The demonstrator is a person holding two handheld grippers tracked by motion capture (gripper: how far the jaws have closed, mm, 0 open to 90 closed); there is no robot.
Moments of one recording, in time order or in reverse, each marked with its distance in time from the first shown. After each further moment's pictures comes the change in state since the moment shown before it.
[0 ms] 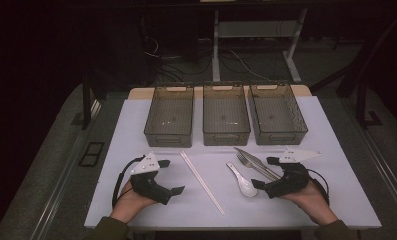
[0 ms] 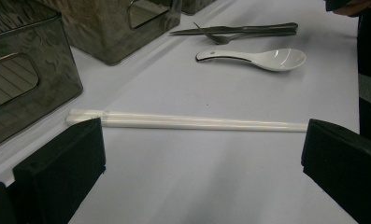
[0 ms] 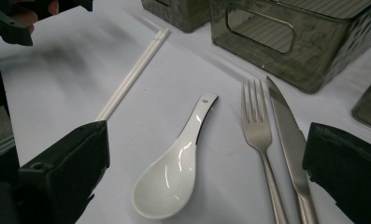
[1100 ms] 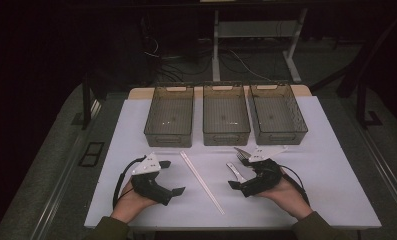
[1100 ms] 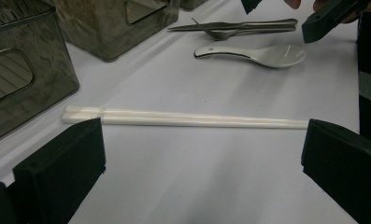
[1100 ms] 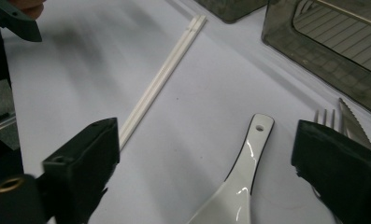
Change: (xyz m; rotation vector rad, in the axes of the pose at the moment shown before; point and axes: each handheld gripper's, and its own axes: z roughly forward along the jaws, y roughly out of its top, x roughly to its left) left arm -0.002 -0.001 0.003 0.002 -0.002 -0.008; right arm 0.029 0.025 0.051 0.117 0.050 -0.056
